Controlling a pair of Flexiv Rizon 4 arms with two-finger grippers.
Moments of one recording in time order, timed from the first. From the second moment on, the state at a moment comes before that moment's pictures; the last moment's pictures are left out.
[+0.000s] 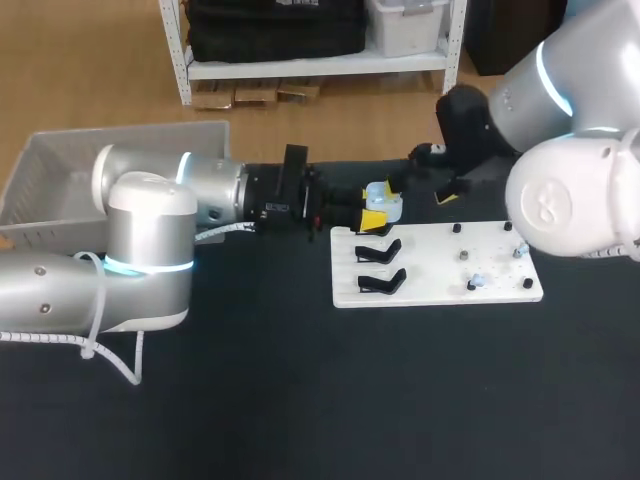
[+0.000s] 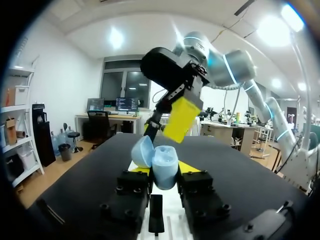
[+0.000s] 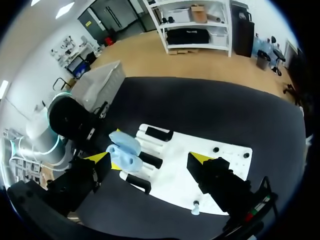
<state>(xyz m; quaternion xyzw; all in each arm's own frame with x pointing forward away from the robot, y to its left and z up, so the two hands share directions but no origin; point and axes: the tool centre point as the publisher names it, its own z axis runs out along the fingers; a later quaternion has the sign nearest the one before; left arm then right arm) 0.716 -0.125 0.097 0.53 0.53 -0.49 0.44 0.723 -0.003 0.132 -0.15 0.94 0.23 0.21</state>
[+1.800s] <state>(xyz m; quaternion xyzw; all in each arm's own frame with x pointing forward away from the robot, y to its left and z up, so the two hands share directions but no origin) 0.714 -0.122 0.103 0.56 0.50 -0.47 0.47 0.695 -0.162 0.068 -0.19 0.98 0.03 0.07</state>
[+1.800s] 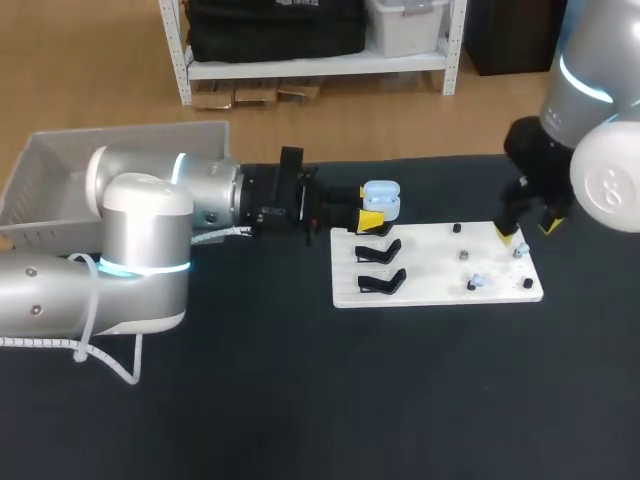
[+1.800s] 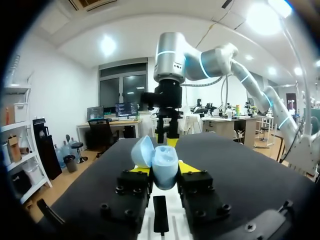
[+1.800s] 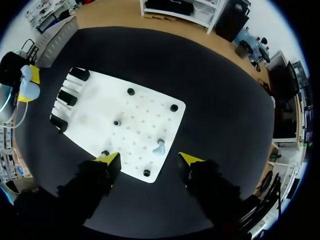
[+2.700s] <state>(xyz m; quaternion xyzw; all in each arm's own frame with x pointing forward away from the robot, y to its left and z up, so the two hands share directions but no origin) 0.713 -0.122 0.103 0.56 0.50 -0.47 0.47 0.702 -0.168 0.037 -0.18 0.98 0.02 0.06</state>
